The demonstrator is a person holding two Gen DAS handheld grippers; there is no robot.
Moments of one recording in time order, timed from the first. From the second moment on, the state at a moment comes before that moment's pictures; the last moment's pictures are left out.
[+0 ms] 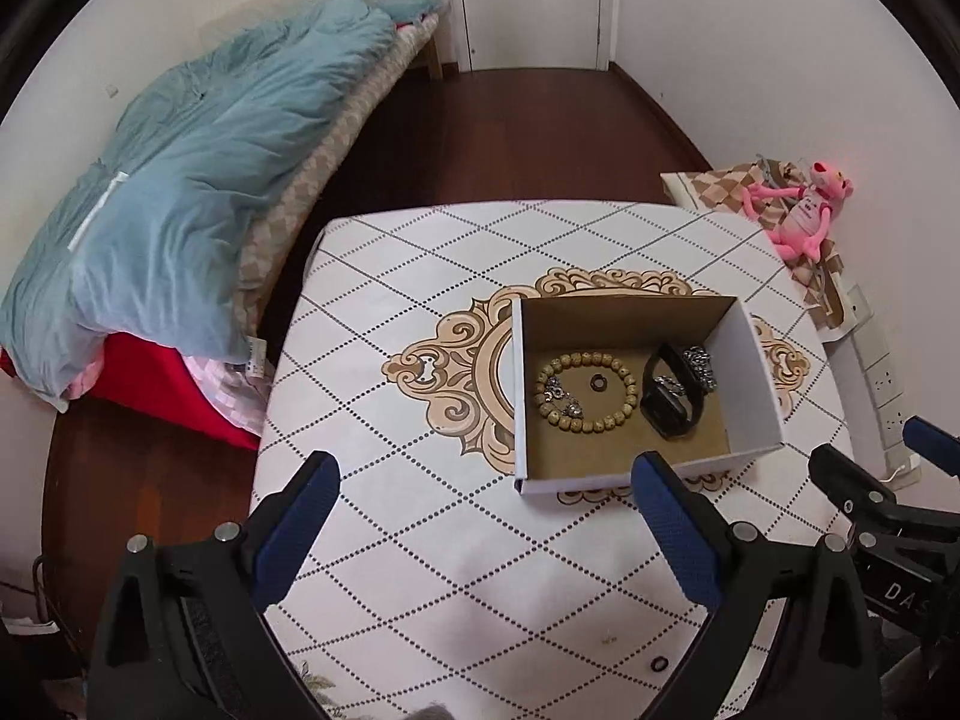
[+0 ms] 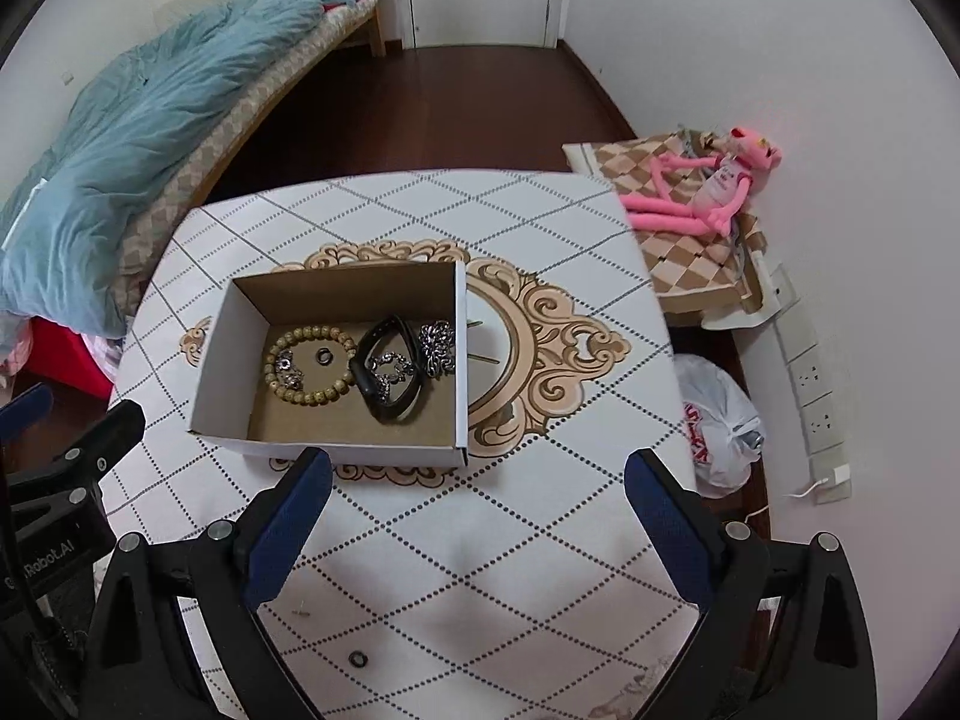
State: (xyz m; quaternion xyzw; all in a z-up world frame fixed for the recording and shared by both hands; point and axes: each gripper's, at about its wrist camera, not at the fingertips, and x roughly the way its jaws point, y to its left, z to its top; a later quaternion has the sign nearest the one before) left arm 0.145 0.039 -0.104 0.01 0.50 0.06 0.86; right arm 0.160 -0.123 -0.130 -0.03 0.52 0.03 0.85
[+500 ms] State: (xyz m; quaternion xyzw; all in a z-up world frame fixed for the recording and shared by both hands) left arm 0.082 0.034 -0.042 -0.01 0.44 0.05 0.90; right arm 0.092 -0.136 -0.058 -0.02 0.45 0.01 0.89
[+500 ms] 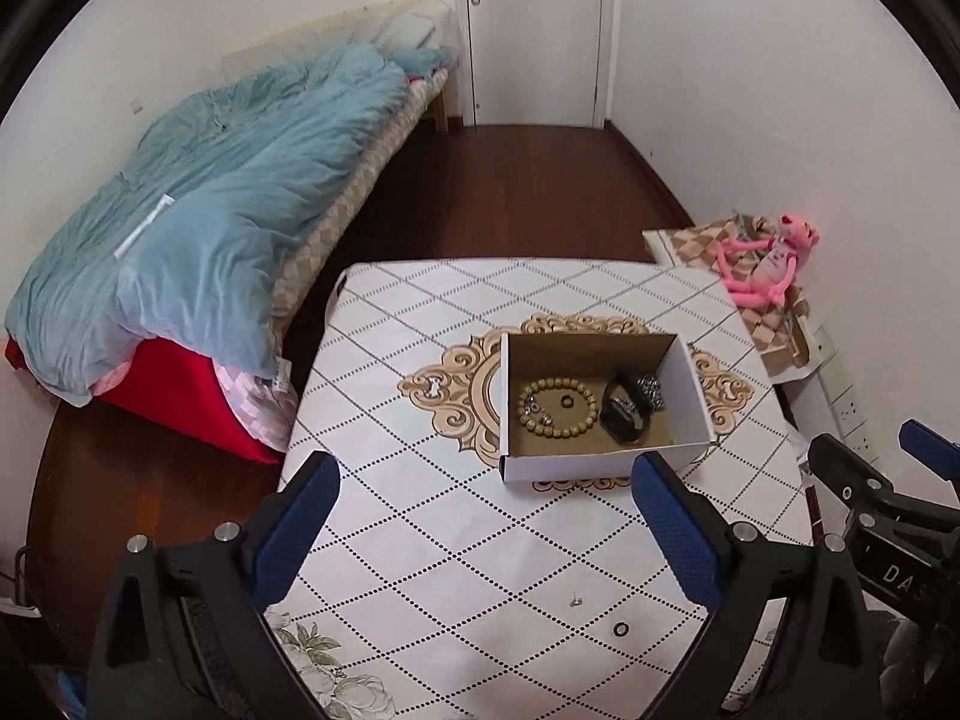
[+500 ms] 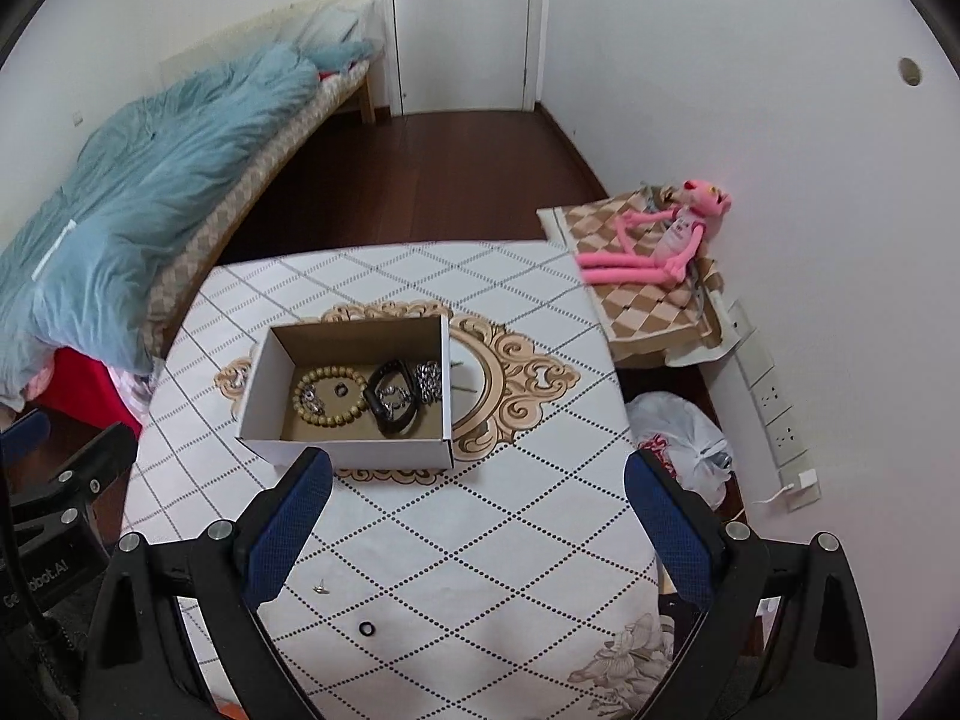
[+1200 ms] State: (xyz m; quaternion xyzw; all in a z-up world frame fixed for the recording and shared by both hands) left arm 0.048 0.060 -0.190 0.02 0.58 0.10 0.81; right arm 0.037 -0.107 -0.217 0.02 0.58 0.08 0.81
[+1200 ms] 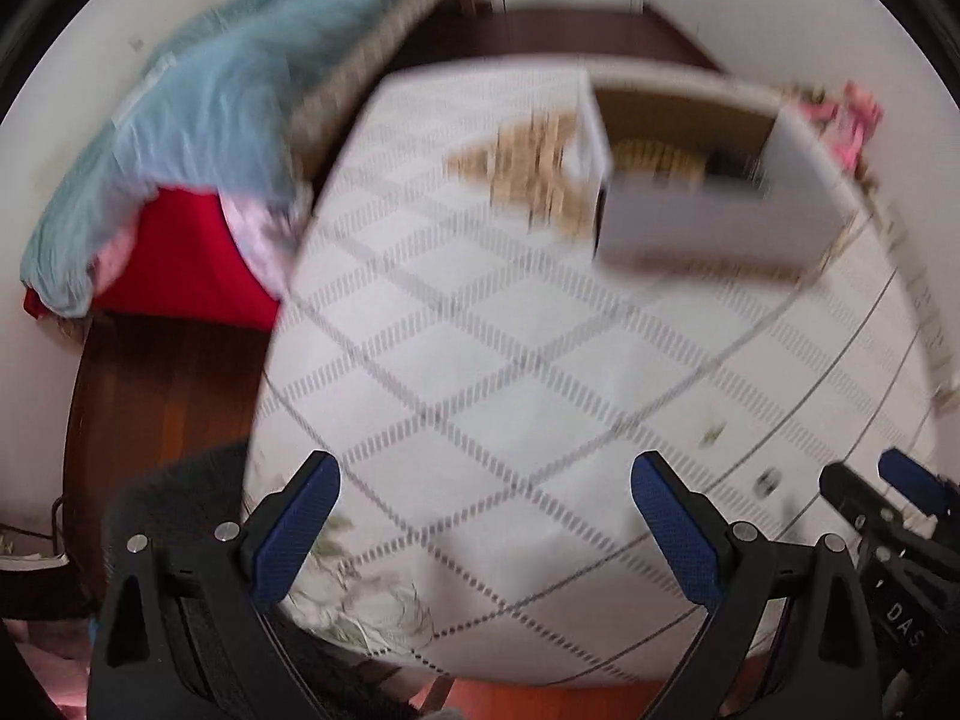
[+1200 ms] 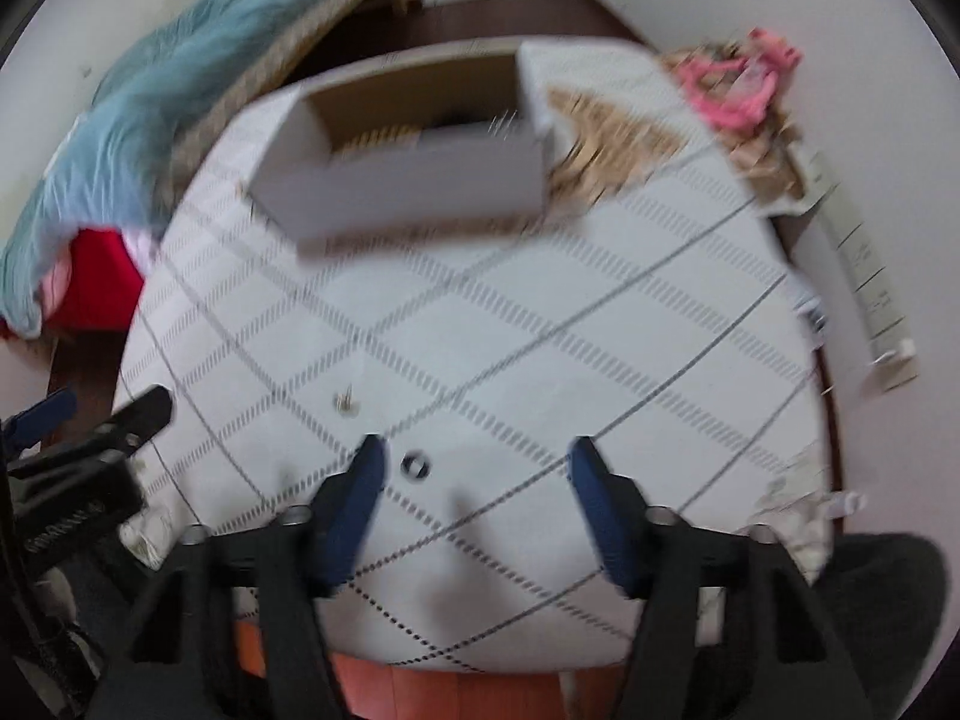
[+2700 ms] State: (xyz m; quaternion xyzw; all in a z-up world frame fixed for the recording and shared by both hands) left arm 0.070 -0.019 -0.236 -0.01 0.57 -0.05 0.82; right arm 0.042 -0.174 -0.247 0.05 0.56 -0.01 0.83
